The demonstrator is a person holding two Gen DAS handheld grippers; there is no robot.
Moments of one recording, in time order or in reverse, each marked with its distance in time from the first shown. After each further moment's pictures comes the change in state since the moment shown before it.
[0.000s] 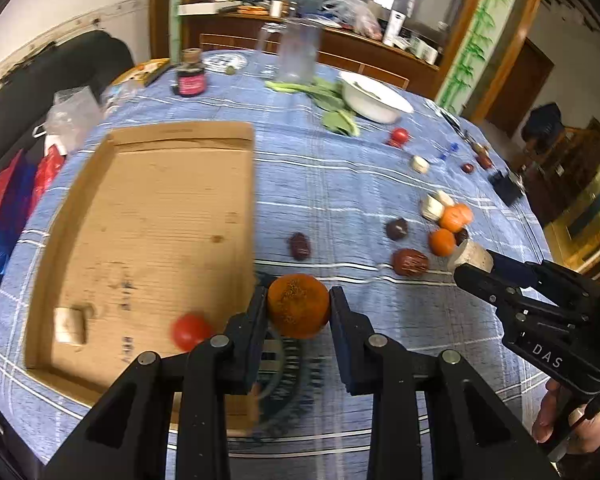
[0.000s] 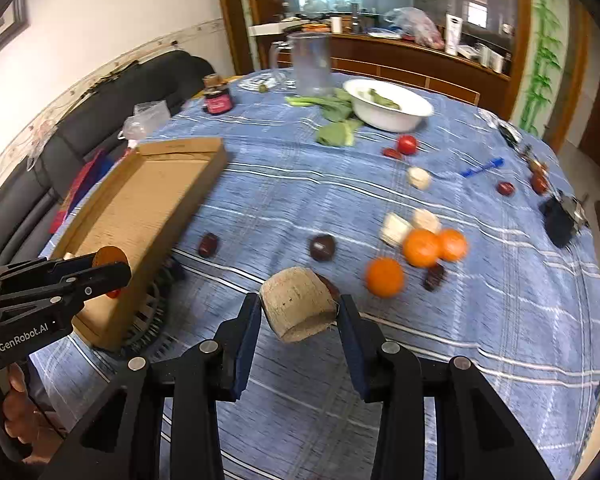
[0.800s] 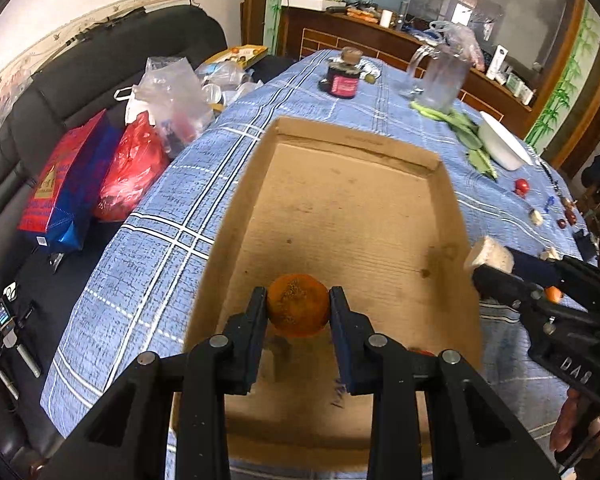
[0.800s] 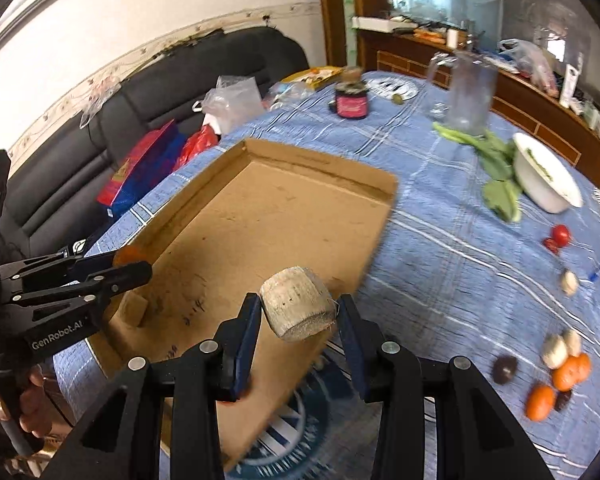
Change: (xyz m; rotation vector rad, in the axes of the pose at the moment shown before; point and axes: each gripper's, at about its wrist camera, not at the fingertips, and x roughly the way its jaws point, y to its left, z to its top) left arm 0.002 0.150 0.015 -0.169 0.003 0.188; right arm 0.086 0.145 0.070 -0.204 0.046 0.182
